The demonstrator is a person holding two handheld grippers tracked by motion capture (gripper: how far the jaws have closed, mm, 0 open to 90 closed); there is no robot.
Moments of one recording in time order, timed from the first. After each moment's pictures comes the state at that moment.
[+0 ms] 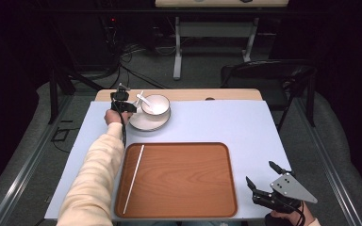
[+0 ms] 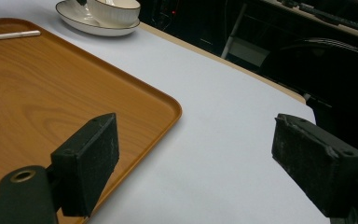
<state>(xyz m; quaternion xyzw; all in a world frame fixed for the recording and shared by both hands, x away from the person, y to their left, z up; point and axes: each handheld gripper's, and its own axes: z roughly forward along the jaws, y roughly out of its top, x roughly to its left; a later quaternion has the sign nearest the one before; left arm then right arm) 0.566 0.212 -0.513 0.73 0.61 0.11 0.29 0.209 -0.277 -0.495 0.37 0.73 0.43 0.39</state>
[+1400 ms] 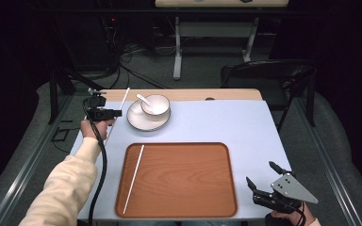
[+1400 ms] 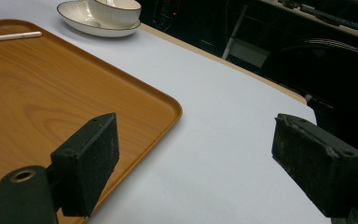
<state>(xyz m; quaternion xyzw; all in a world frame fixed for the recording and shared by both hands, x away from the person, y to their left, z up) 0.465 0.249 -0.448 0.70 0.60 0.11 0.37 0.209 -0.278 -0.496 0.37 0.73 0.43 0.39</state>
